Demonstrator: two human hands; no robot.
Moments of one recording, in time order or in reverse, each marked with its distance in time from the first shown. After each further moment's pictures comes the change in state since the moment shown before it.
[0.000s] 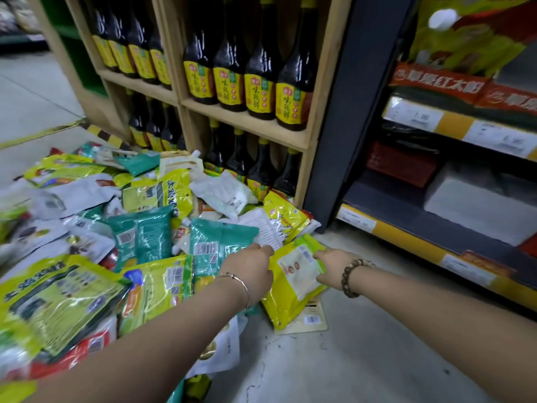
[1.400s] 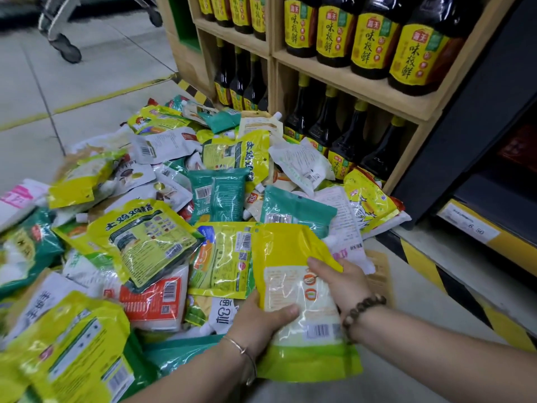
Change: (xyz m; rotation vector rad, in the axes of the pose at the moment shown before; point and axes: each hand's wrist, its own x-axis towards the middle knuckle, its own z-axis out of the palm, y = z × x) left_hand -0.091 -0.051 0.074 -1.666 0.182 -0.697; right_hand -0.012 -0.146 0.031 1.668 0.035 0.111
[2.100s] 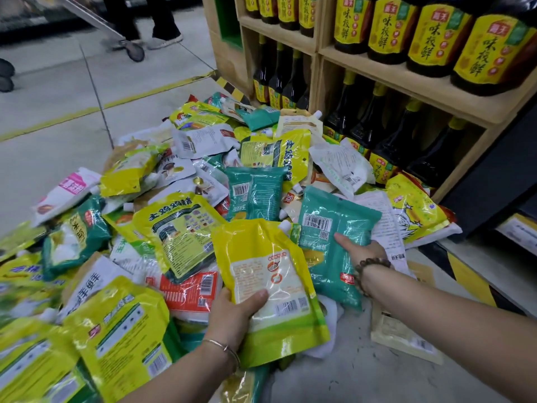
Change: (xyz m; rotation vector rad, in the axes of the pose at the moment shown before) left_hand 0.001 0.008 -0.078 0.032 0.380 0.120; right_hand 0.084 -0.008 0.030 -0.297 0.276 0.116
